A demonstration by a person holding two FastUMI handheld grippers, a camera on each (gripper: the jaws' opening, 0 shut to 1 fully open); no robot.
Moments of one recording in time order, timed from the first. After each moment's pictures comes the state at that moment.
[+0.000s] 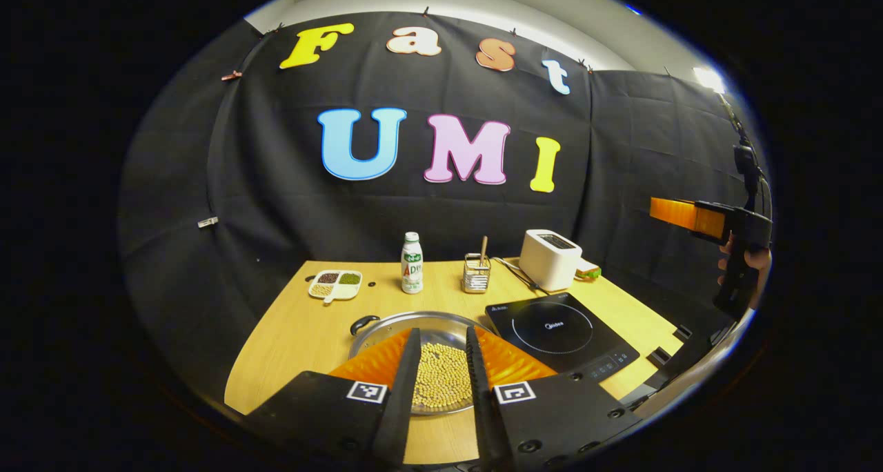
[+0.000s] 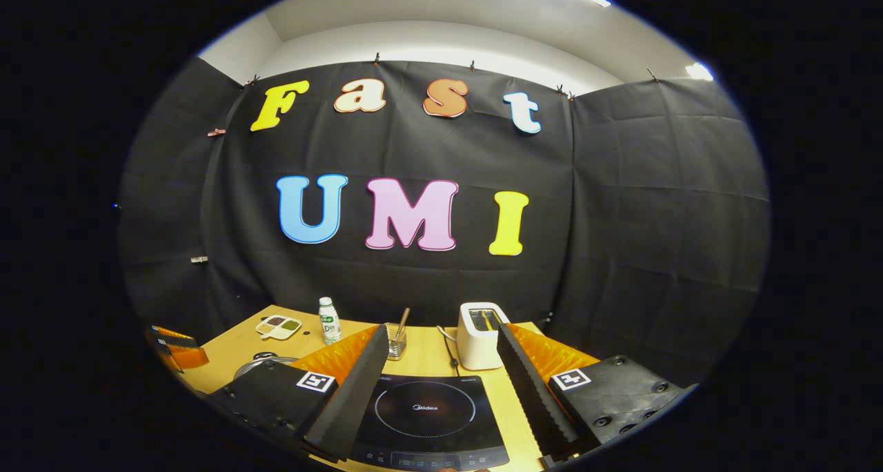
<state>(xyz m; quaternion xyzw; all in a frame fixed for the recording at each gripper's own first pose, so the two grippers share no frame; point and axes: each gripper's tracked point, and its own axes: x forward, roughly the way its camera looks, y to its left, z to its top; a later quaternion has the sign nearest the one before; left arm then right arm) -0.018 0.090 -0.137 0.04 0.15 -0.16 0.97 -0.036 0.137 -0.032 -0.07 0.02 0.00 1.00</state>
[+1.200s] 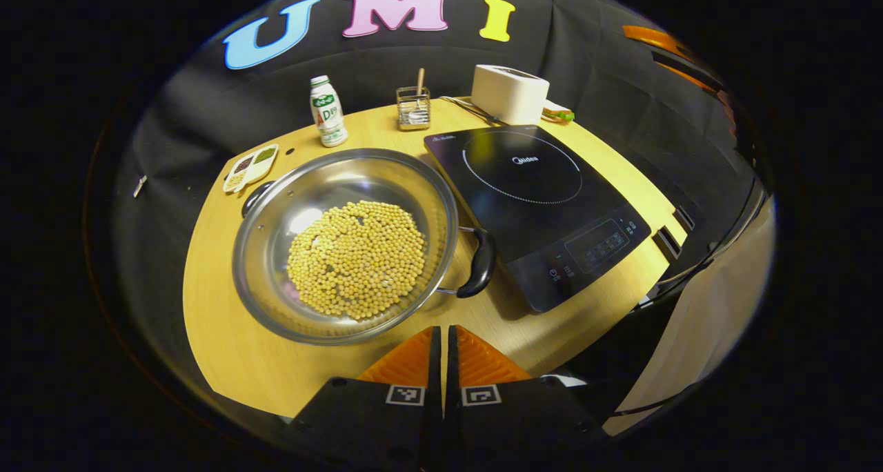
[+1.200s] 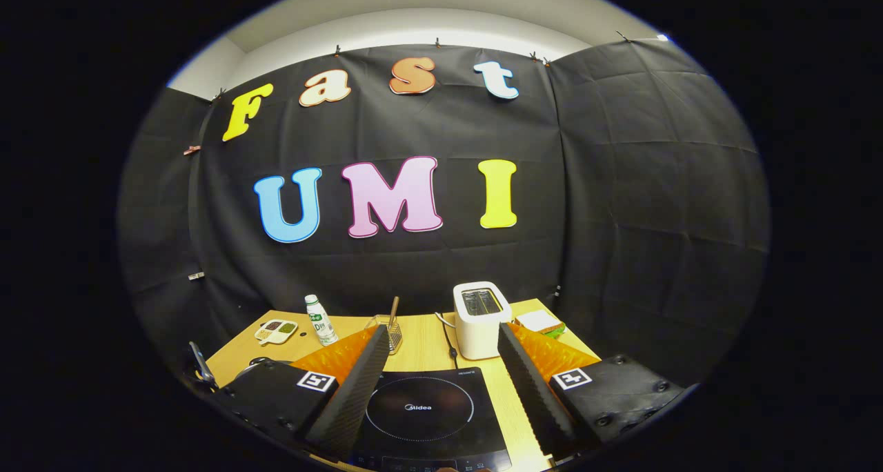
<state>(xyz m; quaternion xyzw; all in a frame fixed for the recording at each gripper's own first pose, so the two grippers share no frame) -0.049 0.025 -0.336 0.14 0.44 -0.23 0.86 0.016 0.068 -0.058 0.00 0.05 -0.02 1.00</state>
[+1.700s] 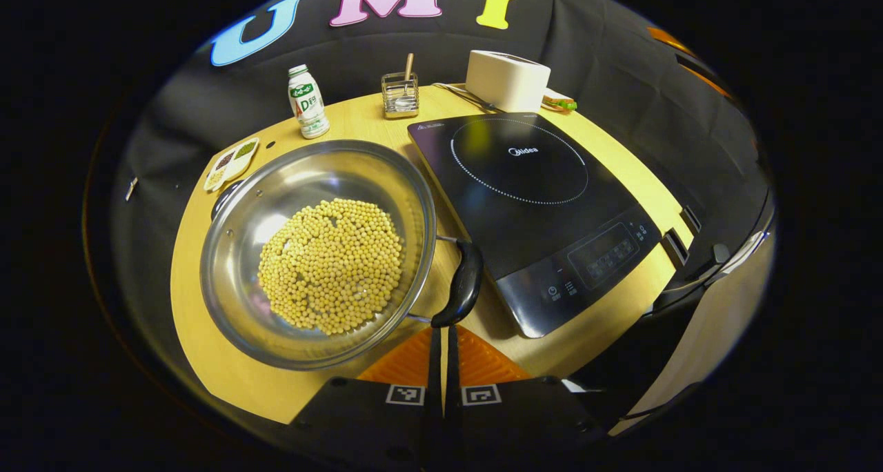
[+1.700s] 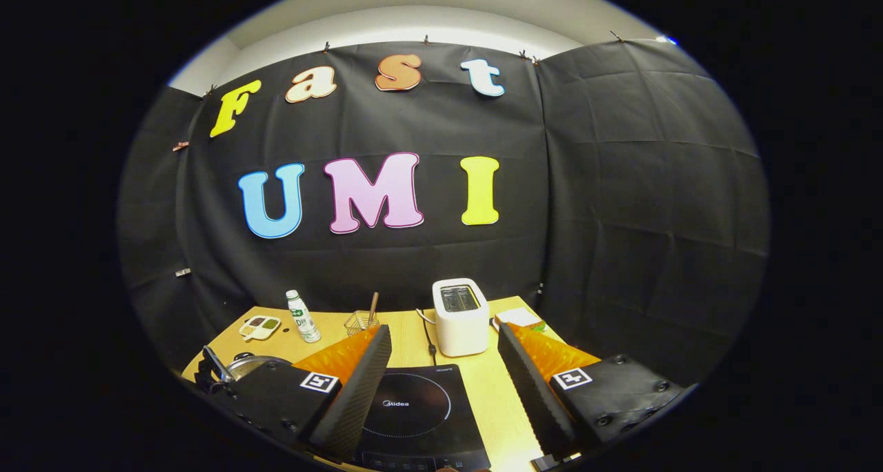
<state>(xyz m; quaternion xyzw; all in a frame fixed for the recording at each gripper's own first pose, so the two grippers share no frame) -0.028 -0.004 -0.360 0.14 0.46 -0.23 0.85 0.011 0.040 -0.060 -0.01 0.06 -0.05 1.00</state>
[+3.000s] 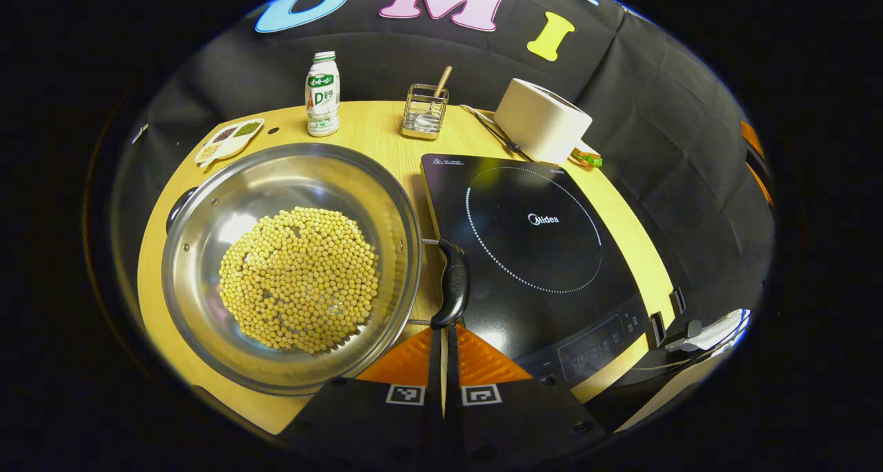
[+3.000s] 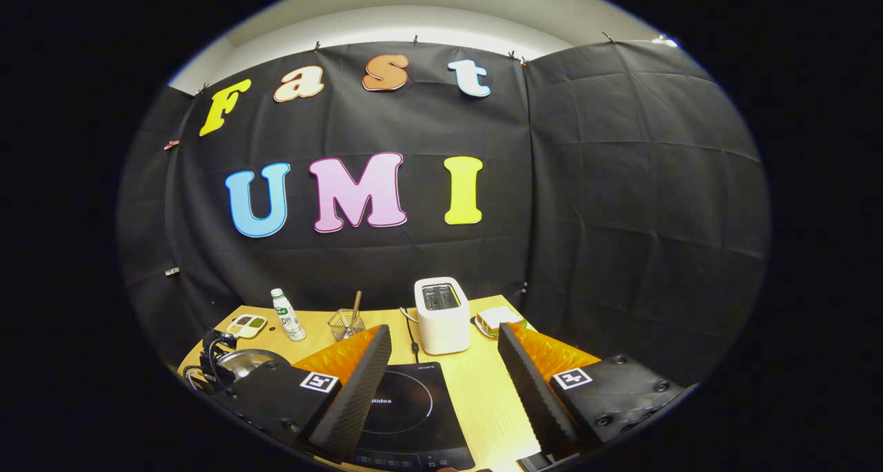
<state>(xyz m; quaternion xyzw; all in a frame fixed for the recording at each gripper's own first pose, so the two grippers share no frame) 0.043 -0.047 -0.357 0.01 0.44 -0.20 0.87 0.000 0.017 -0.059 -0.01 0.06 -0.08 1.00</state>
